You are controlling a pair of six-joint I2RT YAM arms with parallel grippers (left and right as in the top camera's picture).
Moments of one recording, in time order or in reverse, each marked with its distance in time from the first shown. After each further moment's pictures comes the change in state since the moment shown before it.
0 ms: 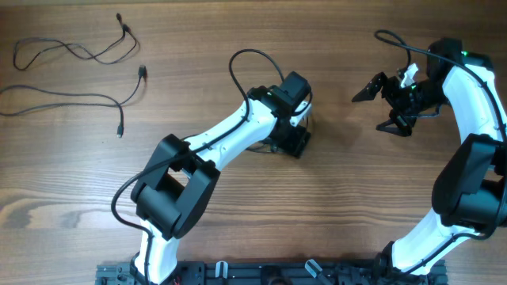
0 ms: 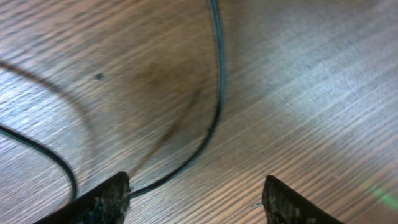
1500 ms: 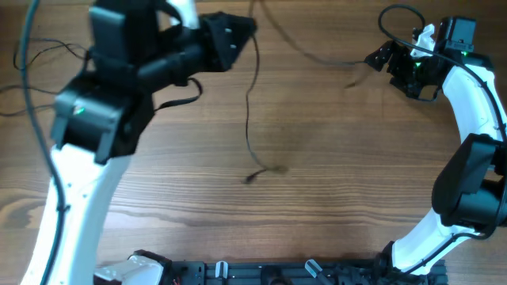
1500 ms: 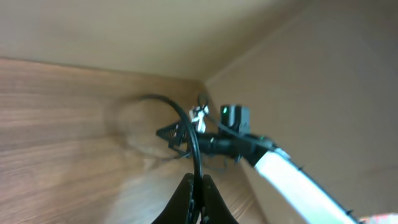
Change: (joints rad) left arm 0.364 -0.640 0.321 0.079 0.280 -0.426; right arm 0.000 0.000 0.000 0.514 0.090 0.002
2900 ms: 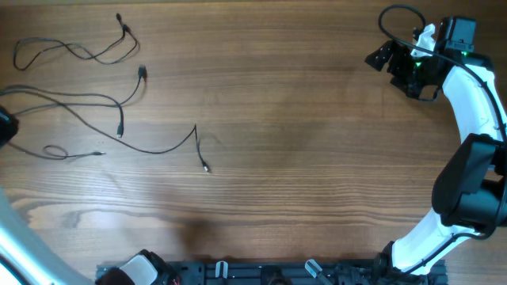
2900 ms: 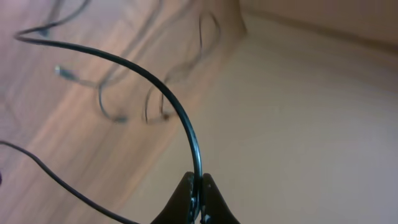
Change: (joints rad) left arm 1.036 -0.039 0.000 -0.484 -0.398 -1.108; right arm 0.000 0.000 0.000 0.003 0.005 0.002
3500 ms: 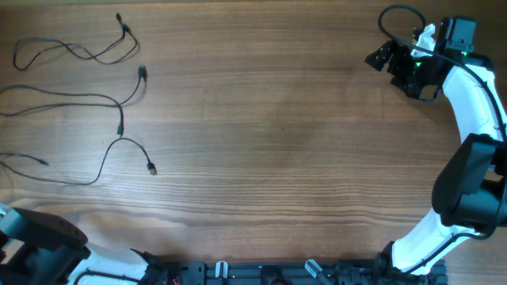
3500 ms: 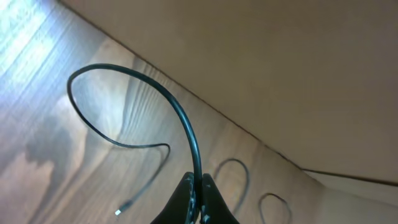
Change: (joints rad) left arm 0.227 0.400 0.000 0.277 -0.429 0.584; right arm 0.000 0.000 0.000 0.000 0.002 0.000
